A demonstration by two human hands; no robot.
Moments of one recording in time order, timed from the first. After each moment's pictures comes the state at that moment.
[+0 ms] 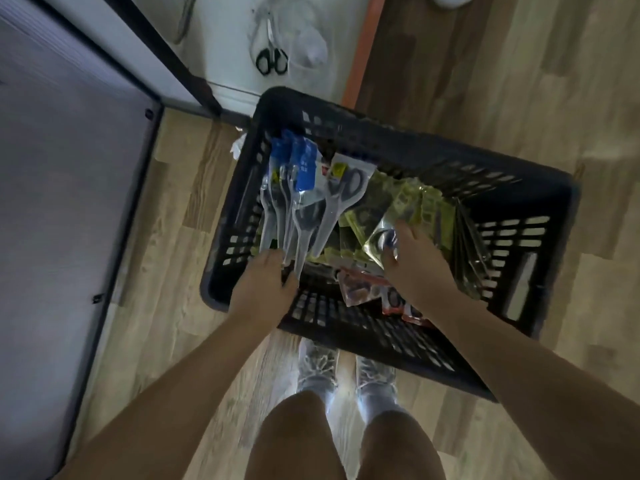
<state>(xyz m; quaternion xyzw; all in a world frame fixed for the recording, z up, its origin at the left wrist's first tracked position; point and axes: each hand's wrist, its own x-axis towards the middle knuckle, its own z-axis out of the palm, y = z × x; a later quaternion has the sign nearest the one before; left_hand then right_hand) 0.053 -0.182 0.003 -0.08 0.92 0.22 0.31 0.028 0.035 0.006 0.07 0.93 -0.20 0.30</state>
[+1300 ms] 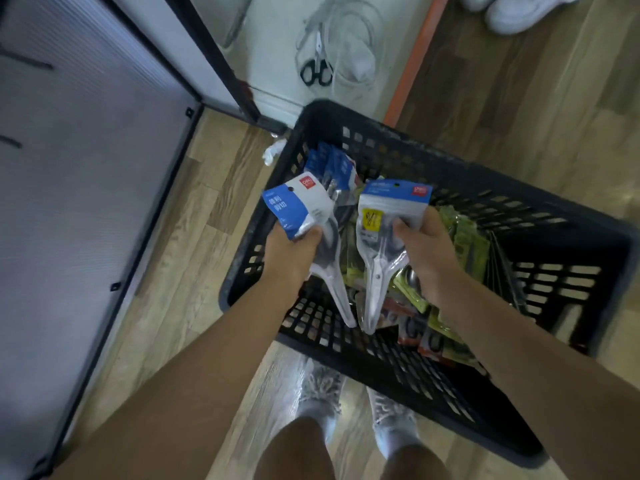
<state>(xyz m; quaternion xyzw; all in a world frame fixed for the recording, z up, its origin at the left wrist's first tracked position) -0.007 -0.166 -0.008 -0.38 0.71 0.57 0.17 -0.027 0.000 -0.018 0.28 0.70 -0.62 0.21</state>
